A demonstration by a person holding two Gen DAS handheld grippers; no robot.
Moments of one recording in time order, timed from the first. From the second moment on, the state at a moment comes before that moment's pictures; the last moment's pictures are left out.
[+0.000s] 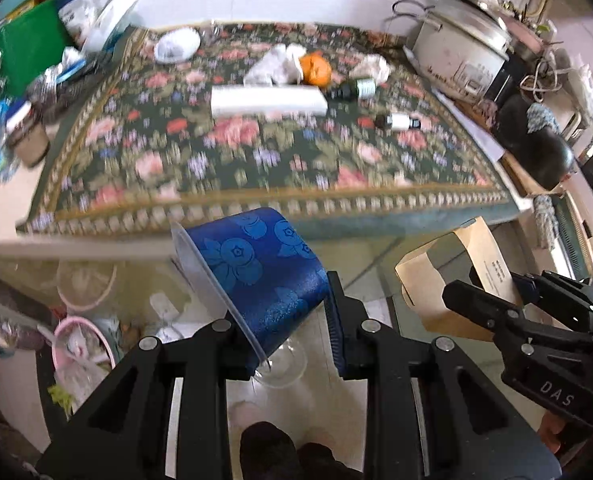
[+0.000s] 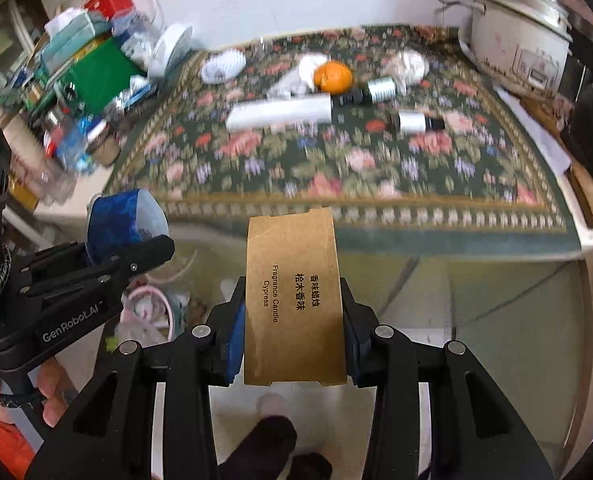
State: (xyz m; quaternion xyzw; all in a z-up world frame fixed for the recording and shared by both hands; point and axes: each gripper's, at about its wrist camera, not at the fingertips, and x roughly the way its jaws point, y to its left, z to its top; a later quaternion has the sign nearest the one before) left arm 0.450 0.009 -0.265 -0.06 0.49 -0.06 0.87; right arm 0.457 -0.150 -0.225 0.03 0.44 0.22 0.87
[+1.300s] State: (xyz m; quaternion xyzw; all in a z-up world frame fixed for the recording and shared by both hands) left arm 0.427 0.068 -0.759 -0.12 0.61 -0.05 0.78; right arm 0.502 -0.065 -0.692 0.04 0.61 0.21 0.76
